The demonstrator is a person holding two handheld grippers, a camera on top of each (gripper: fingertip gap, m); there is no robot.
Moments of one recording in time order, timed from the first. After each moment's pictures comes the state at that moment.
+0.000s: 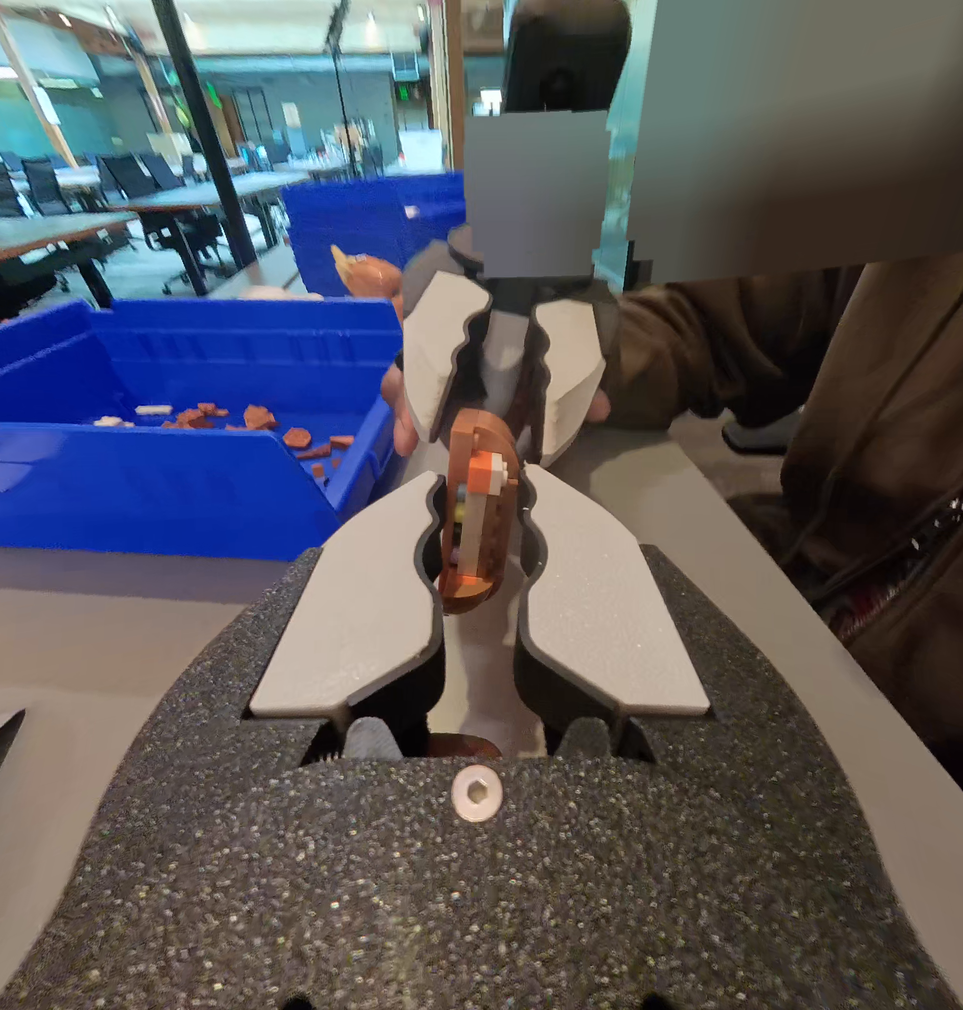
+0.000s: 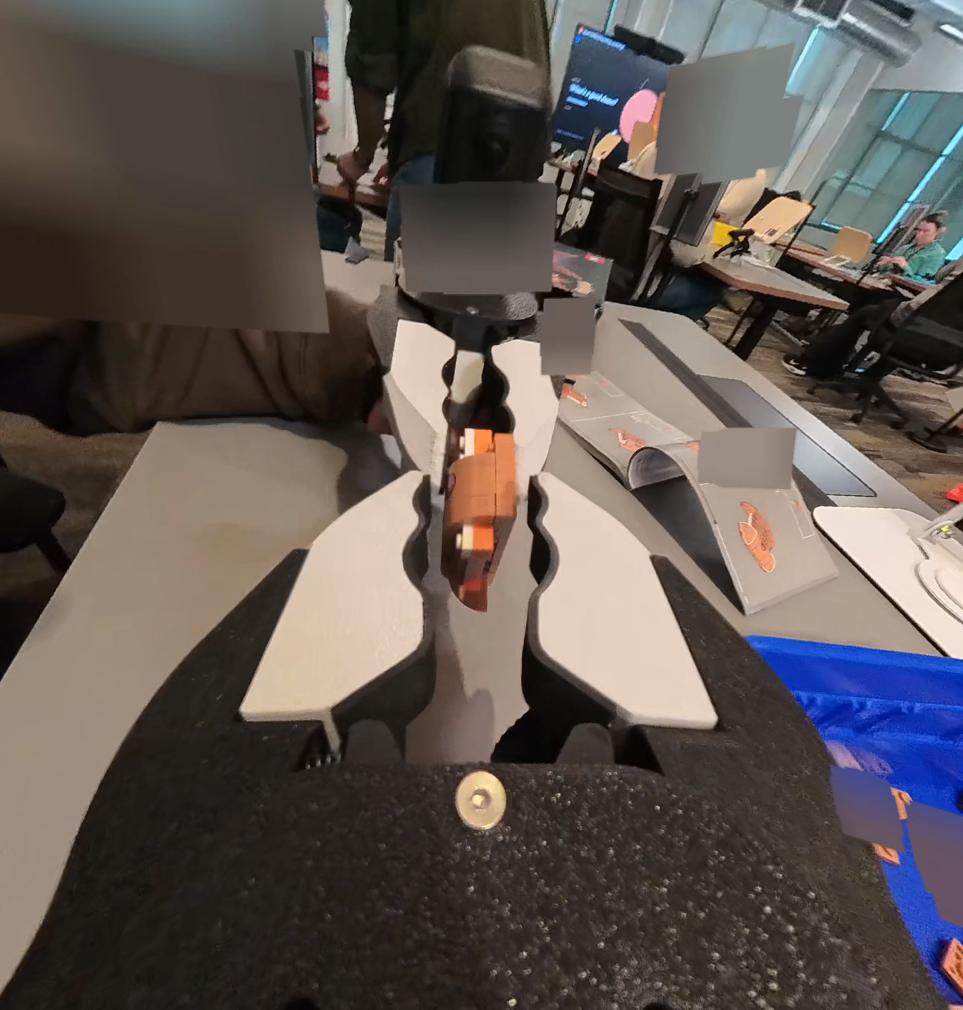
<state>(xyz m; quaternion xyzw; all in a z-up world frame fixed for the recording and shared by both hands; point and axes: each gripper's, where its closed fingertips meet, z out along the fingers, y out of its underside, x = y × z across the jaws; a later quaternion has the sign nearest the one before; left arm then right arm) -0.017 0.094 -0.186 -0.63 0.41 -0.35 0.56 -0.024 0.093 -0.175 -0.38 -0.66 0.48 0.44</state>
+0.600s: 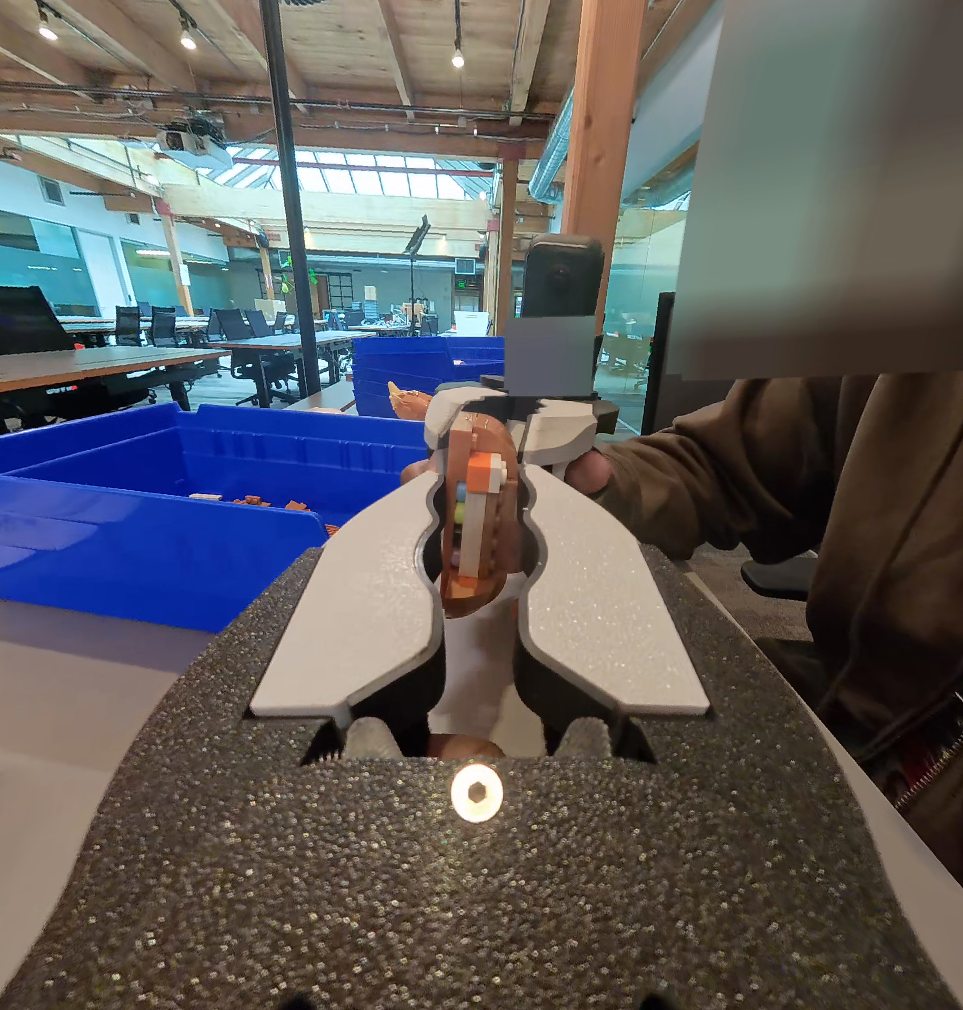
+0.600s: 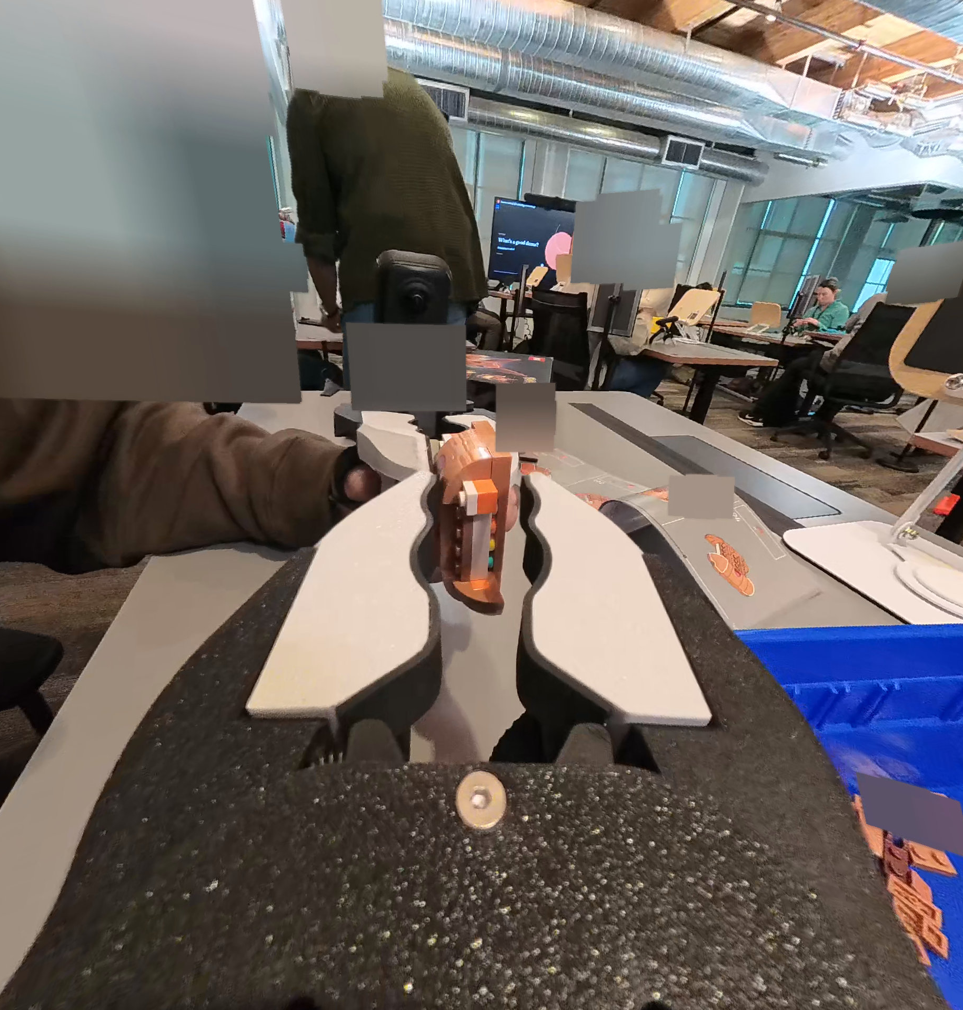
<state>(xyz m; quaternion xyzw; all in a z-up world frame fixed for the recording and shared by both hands) -0.017 0.104 -0.153 -0.56 0.31 -0.40 0.65 -0.018 0.110 -0.147 -0.40 -0.55 0.56 0.48</state>
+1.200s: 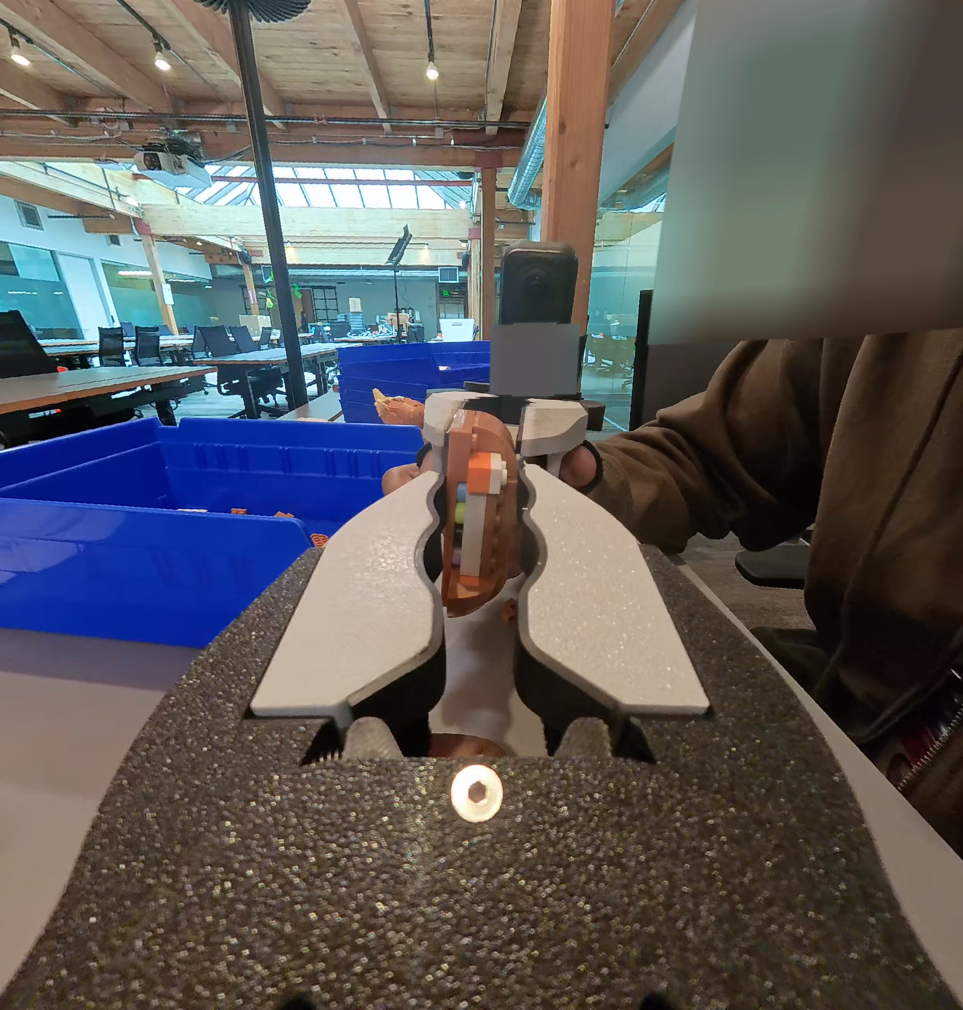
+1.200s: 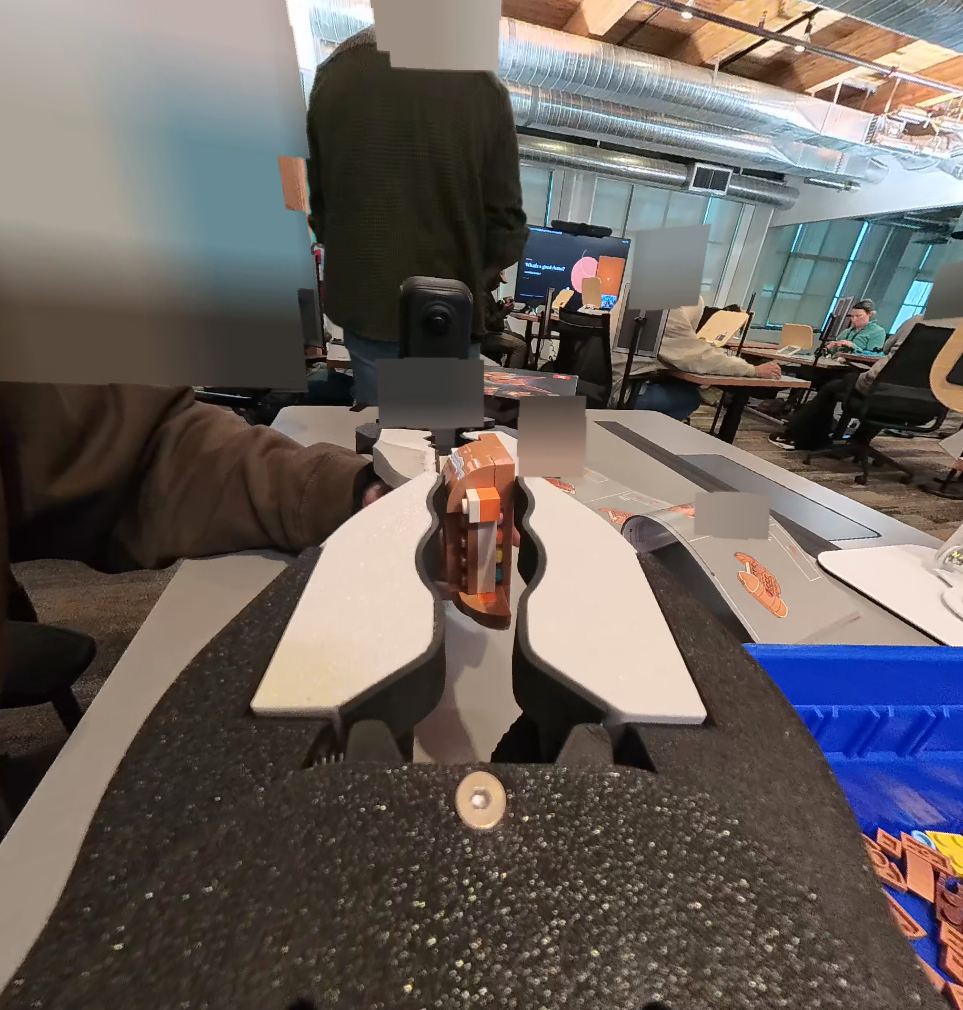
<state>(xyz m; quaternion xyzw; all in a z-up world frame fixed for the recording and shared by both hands) -0.013 0.099 -0.156 -0.55 0.33 -0.40 0.66 -0.014 0.102 -0.146 -0.37 -0.55 0.58 0.47</state>
